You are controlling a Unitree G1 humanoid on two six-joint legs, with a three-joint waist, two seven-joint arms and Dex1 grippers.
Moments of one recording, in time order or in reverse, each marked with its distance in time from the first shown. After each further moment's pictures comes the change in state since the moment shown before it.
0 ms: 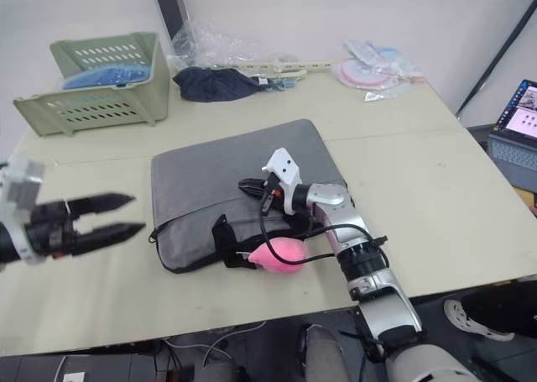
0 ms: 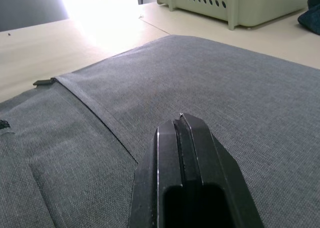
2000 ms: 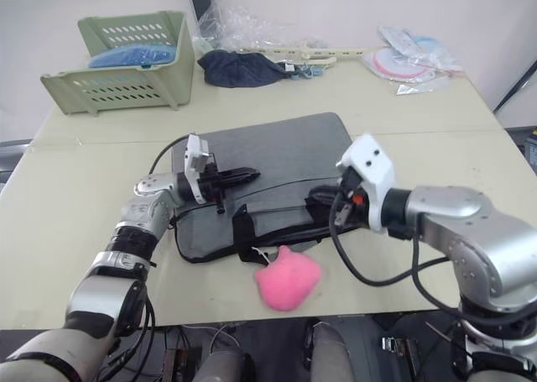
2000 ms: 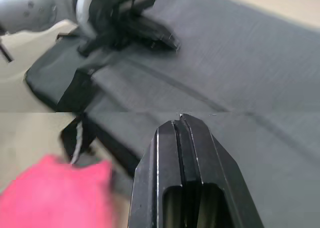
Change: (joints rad) left arm -0.629 -0.588 -0.440 1.071 0.473 -0.765 -0.346; right arm 0.203 -0.528 -0.365 -1.129 0.486 1.176 -0.214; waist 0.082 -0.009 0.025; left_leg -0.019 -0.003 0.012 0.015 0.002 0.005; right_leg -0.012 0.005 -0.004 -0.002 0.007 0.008
